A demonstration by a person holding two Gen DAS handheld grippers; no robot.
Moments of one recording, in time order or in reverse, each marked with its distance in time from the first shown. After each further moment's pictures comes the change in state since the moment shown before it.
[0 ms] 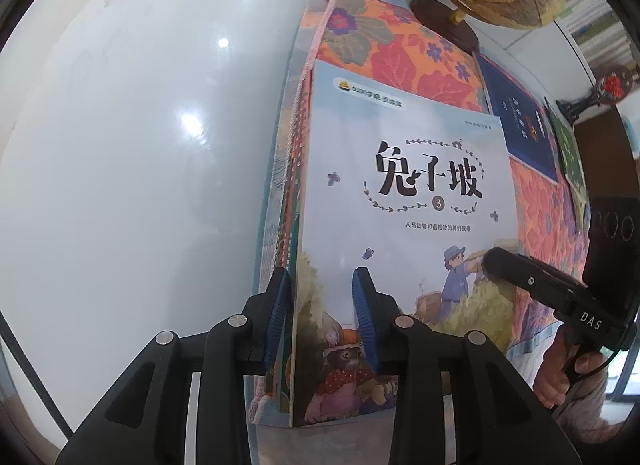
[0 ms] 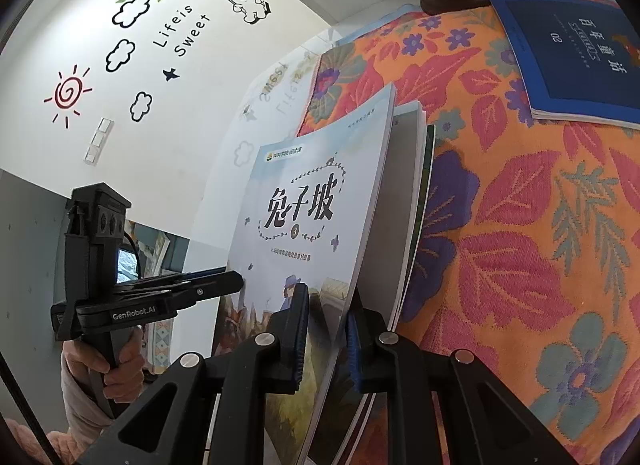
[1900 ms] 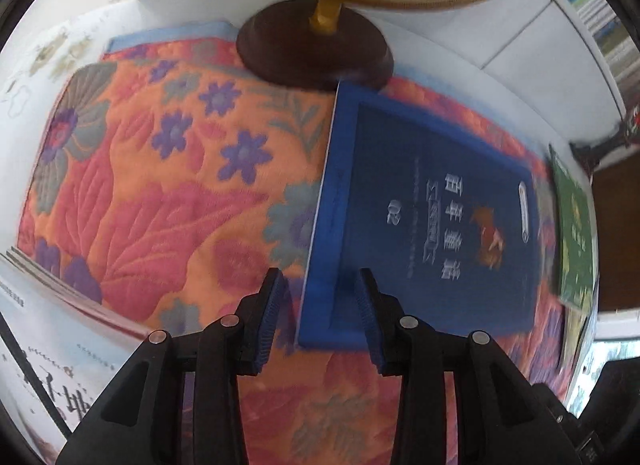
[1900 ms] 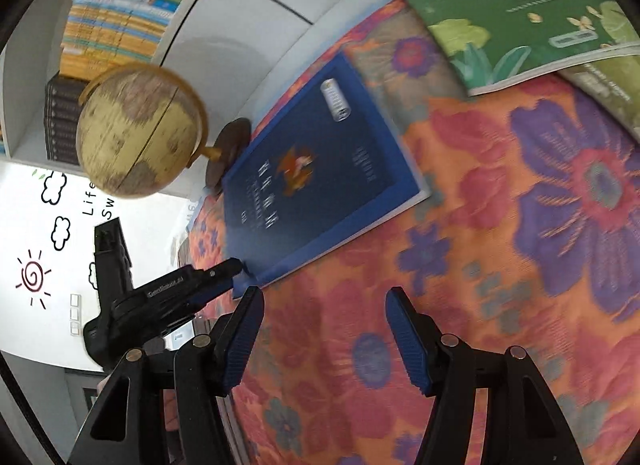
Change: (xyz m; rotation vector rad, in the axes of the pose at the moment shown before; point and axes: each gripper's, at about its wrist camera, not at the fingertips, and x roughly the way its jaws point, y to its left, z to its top) left arm 0.111 -0.231 0.123 -0.053 -0.103 0.077; right arm -0.179 -0.212 0.019 0.470 -0.277 -0.098
